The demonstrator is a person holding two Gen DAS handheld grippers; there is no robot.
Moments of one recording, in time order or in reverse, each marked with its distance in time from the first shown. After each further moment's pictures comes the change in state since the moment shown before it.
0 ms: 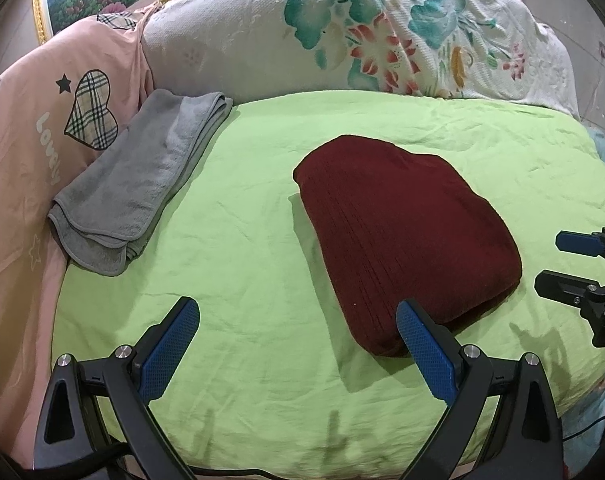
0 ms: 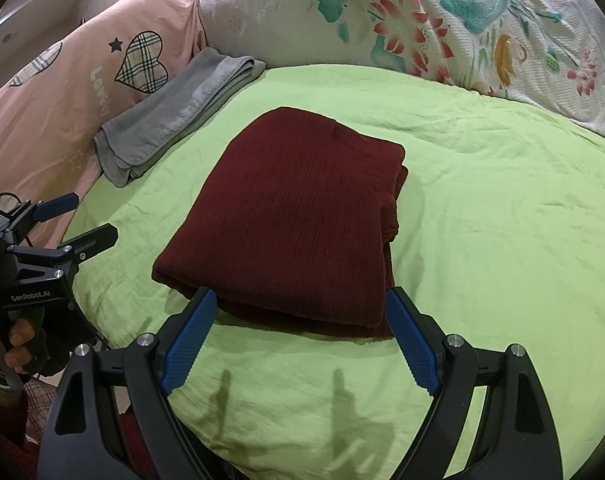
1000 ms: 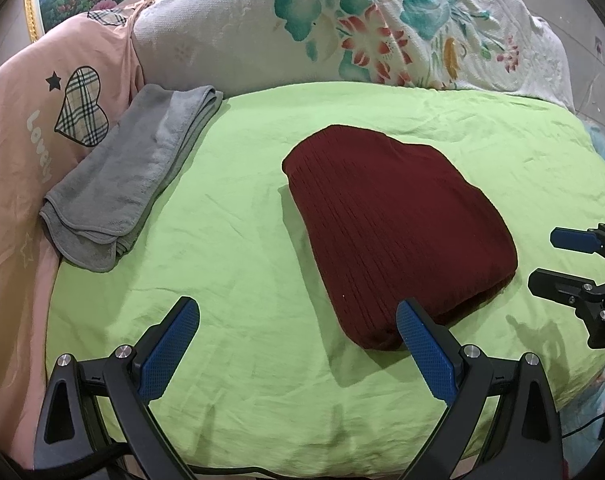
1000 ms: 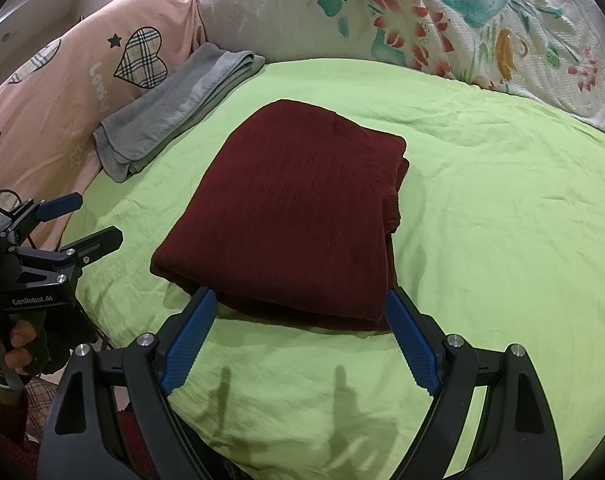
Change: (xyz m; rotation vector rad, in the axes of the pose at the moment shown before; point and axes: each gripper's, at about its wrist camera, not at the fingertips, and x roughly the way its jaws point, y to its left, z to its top) left arm 0.007 -0.006 -0.003 0.016 0.028 -0.026; right arm 0.004 0.001 -0.005 0.001 0.016 -0.003
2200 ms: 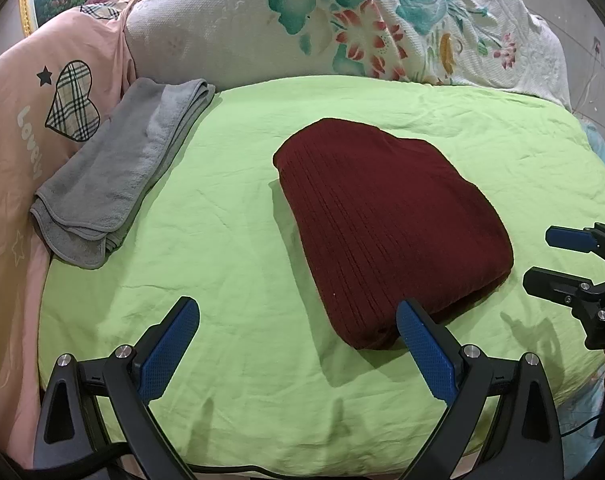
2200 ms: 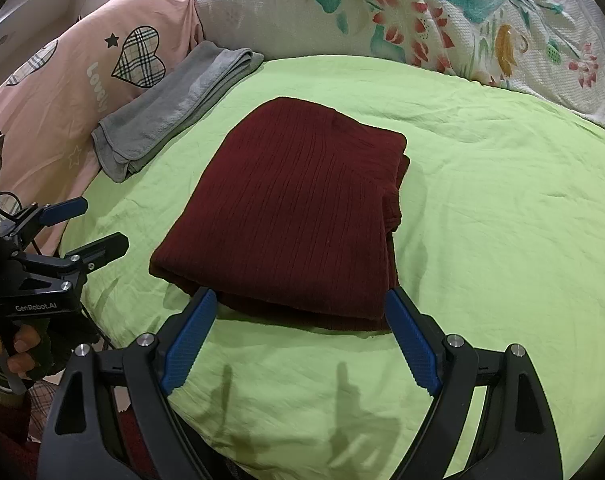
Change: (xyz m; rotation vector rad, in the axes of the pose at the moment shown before) left arm 0.006 -0.003 0.003 -0.002 0.020 -0.026; right arm 0.003 -0.004 0.002 0.001 0.013 0.007
